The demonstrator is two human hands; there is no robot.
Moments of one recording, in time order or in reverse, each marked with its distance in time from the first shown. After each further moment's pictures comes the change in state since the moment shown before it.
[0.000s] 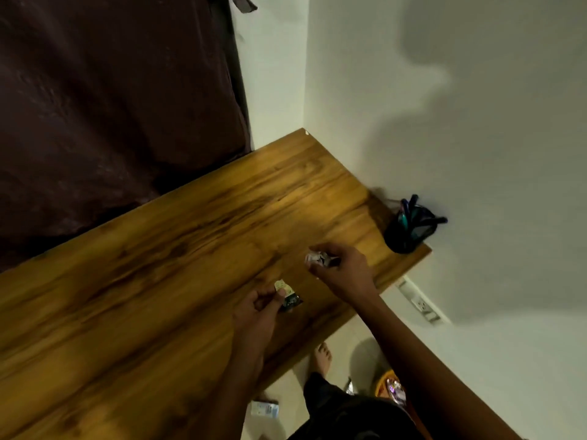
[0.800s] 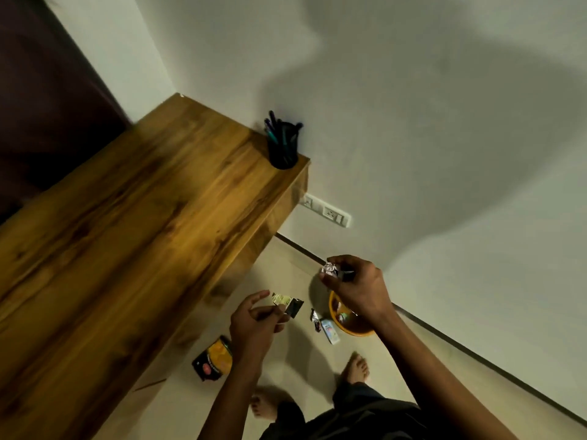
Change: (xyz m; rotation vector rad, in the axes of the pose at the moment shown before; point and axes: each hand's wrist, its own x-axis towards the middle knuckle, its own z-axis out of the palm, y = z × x) left_hand -0.173 -0.158 0.040 0.149 -0.273 -0.040; right_hand -0.296 0.135 -0.072 0.129 0.325 0.345
